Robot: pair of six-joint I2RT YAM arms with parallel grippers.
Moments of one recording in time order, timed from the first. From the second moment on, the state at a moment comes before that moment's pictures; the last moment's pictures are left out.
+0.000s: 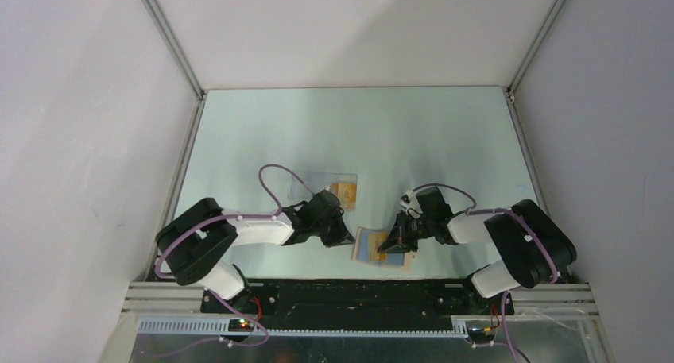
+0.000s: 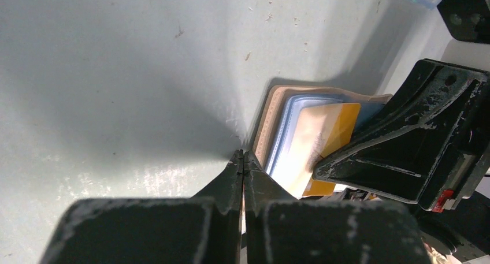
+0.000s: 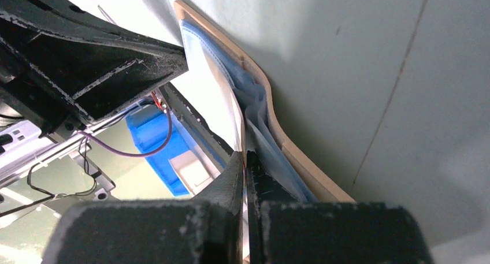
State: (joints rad) left arm -0.90 1.53 0.59 0.04 0.12 -1.18; right arm 0.48 1.47 0.35 0.16 -0.77 0.88
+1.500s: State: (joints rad) left arm -0.94 1.55 0.61 0.02 0.12 -1.21; right arm 0.69 1.54 0.70 -0.30 -0.54 0.72
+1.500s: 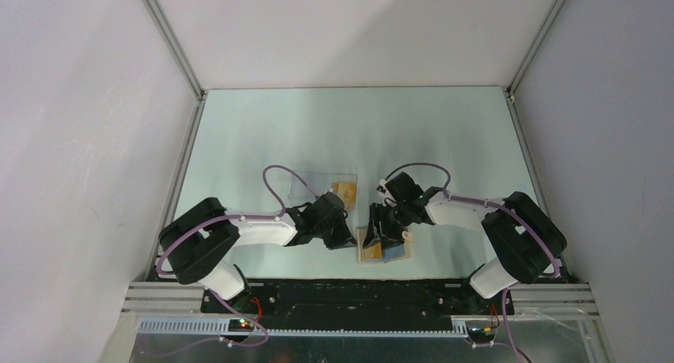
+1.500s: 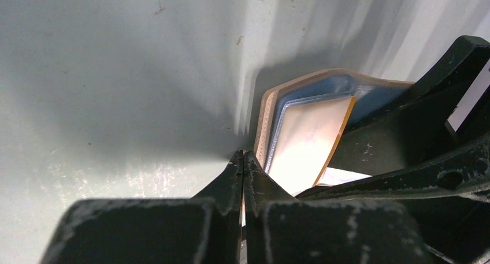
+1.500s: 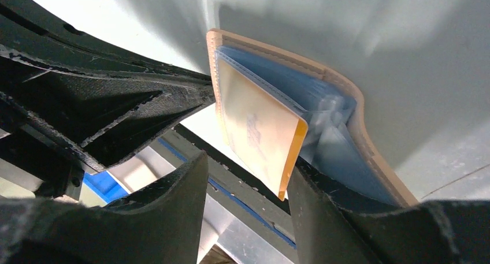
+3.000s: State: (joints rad) left arm -0.98 1.58 0.68 0.10 0.16 -1.16; right arm 0.72 1.54 0.77 -0.55 -0.33 0.56
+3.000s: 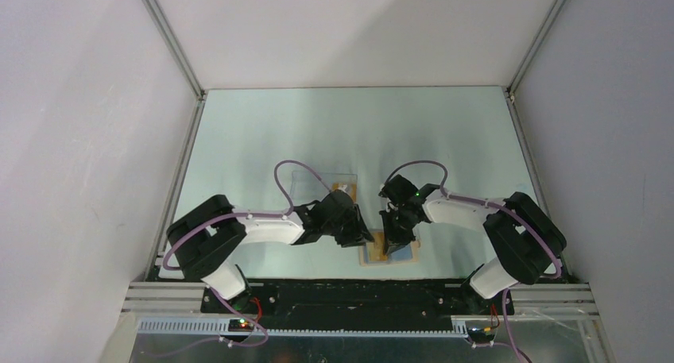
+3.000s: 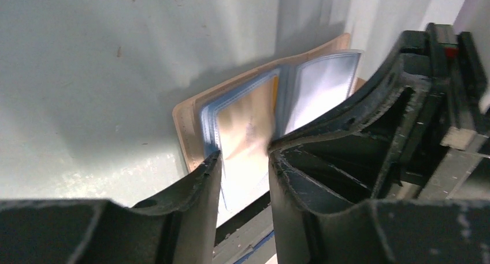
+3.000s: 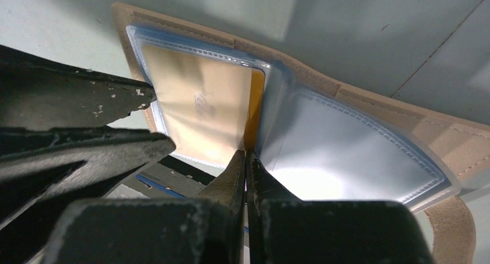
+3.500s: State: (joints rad) left arm -0.98 1.61 0.73 0.03 0.13 -1.15; right arm 0.73 1.55 0.78 -0.56 -0.33 0.56
